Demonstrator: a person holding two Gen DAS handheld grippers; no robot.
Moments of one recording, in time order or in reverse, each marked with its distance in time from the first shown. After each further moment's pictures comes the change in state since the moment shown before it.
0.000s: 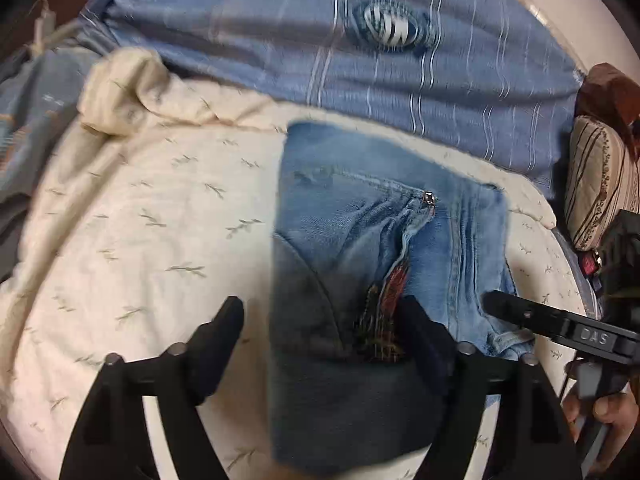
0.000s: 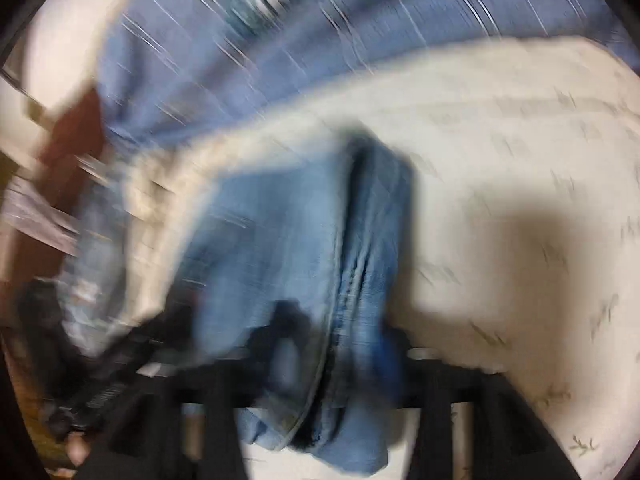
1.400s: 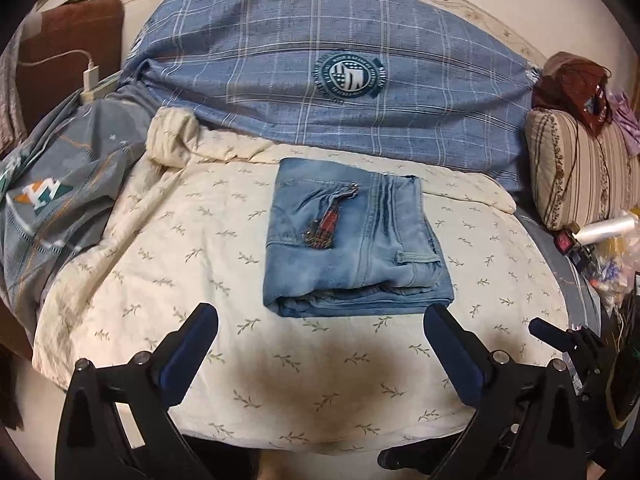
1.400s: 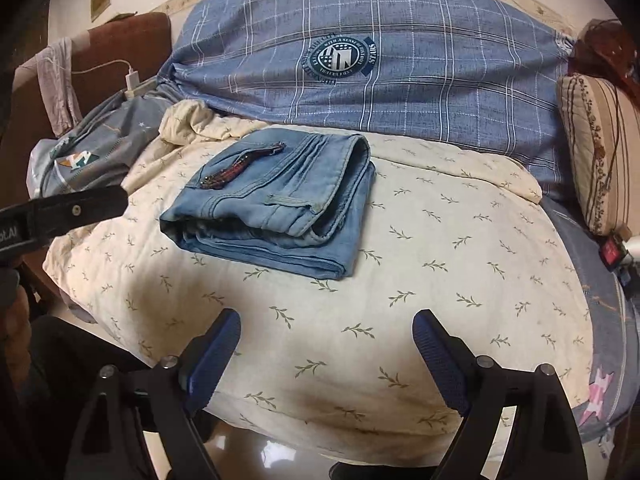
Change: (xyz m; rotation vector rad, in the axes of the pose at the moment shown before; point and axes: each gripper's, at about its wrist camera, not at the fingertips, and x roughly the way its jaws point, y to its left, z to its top) left arm -0.129 -0.049 -0.063 0.066 -0.118 0.052; right arm -0.120 0.066 -0.146 -0.370 -0.226 -0.325
